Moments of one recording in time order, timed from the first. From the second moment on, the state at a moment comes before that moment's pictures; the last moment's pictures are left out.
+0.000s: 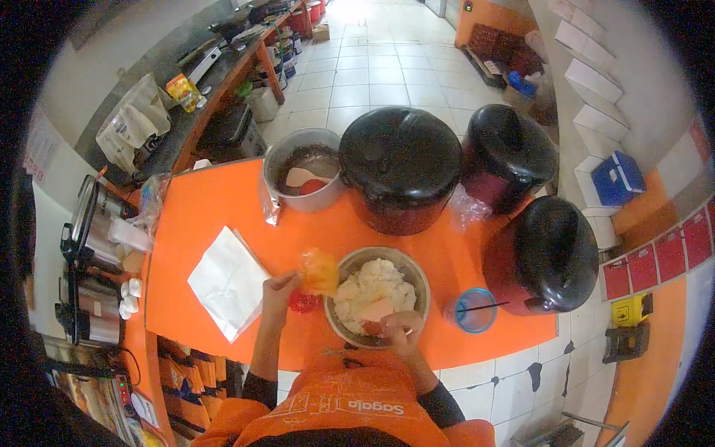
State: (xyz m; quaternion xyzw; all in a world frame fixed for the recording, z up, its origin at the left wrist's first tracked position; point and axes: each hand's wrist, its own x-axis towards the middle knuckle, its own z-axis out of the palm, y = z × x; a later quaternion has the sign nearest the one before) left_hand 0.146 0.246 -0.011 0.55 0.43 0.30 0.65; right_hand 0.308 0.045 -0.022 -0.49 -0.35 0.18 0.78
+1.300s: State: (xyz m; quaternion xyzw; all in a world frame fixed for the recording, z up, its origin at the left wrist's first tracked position) left_hand 0.277 0.202 0.067 0.22 0.29 0.18 0.91; right_hand 0.606 0.110 -0.013 -0.89 -0.46 -0.04 0.01
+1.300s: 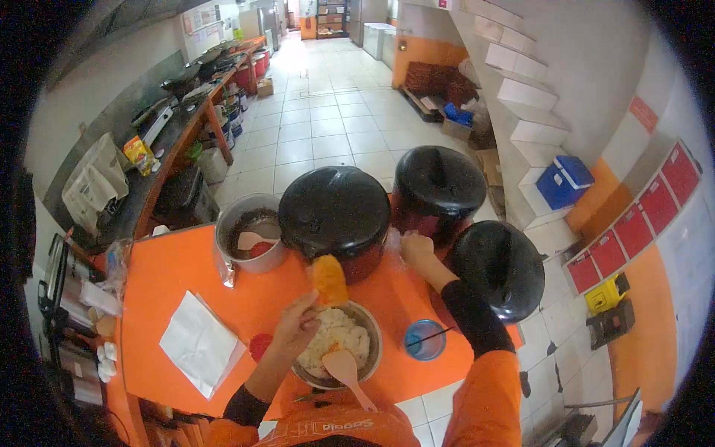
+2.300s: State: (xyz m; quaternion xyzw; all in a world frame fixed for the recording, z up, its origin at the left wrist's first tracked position) left_hand 0.271 0.213 0.066 0.19 0.27 0.13 0.93; right_hand 0.581 0.035 0.125 -0.72 -0.65 0.20 0.12
